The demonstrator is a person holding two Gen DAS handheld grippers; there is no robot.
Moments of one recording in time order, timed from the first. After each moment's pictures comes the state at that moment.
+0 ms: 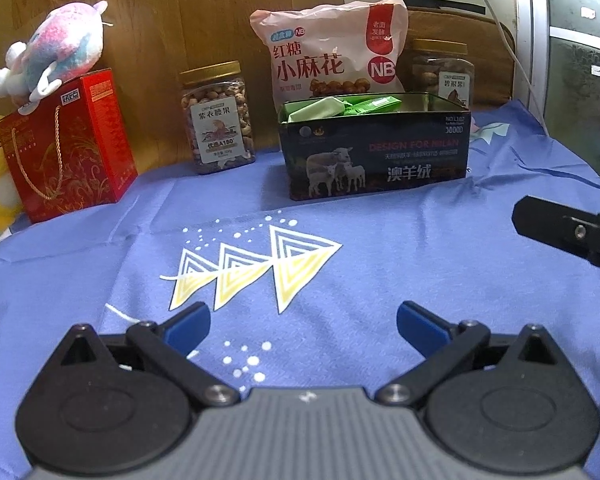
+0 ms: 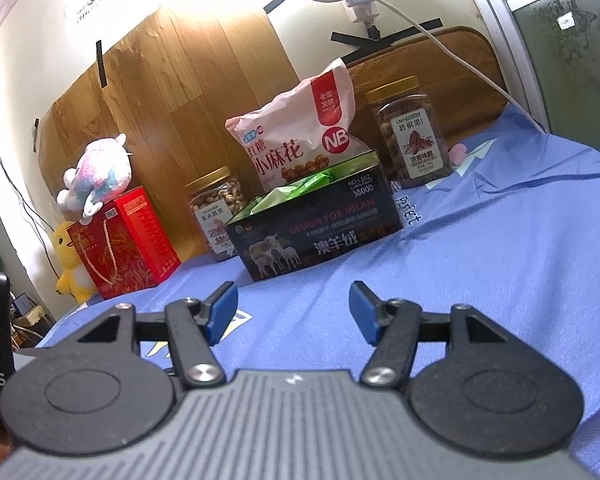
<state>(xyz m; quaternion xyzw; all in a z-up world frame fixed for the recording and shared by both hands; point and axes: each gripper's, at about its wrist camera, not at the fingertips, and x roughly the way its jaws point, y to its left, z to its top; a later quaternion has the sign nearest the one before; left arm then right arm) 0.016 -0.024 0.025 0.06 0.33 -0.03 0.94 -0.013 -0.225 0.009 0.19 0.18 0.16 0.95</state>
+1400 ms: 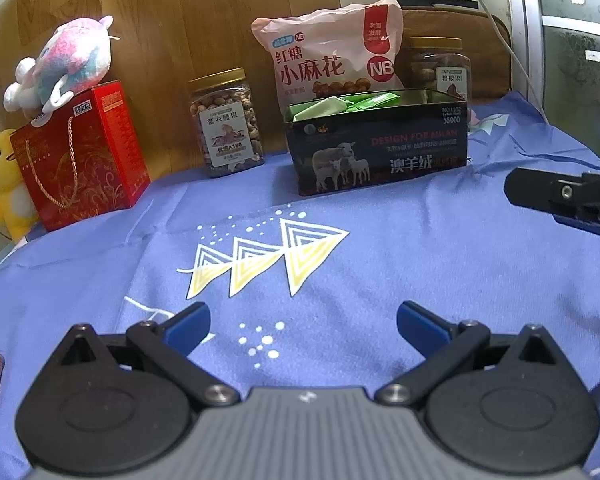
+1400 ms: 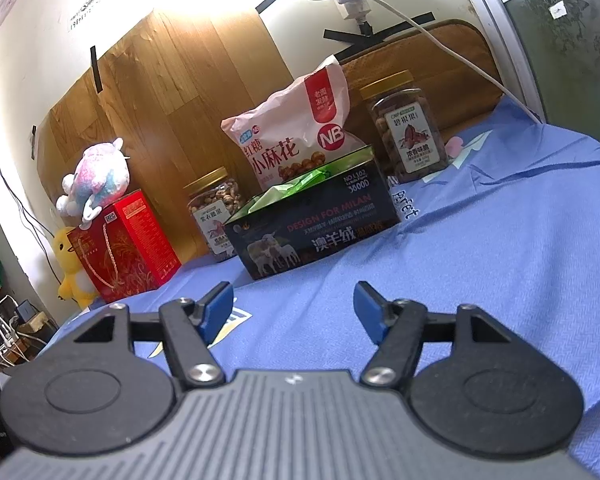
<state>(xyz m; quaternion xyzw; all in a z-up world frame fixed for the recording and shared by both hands) -0.002 -0.025 0.023 0.09 0.32 -0.02 0.94 -0.017 -0.224 0.006 0.21 0.18 0.15 0.95</state>
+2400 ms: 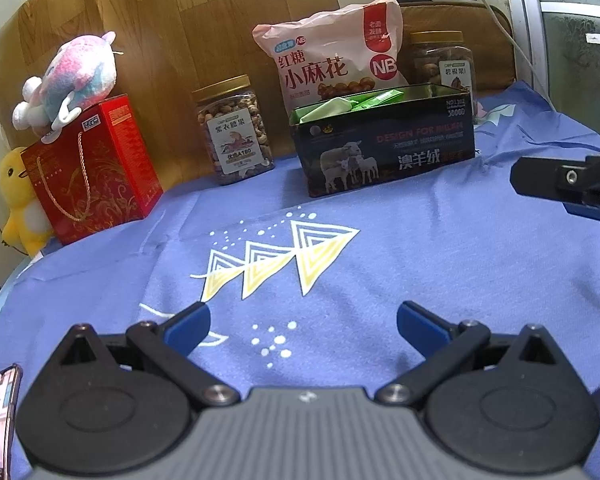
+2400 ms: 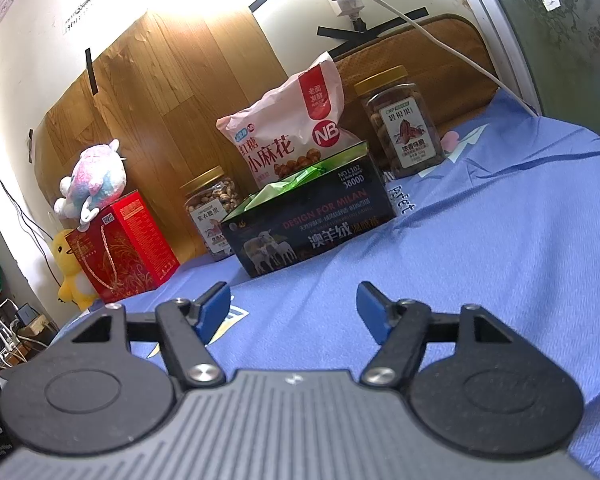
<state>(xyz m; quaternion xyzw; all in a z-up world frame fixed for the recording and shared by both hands) -0.004 -0.029 0.020 0.12 0.31 0.00 0.94 -0.018 -0.225 0.003 0.21 0.18 0.15 0.95</state>
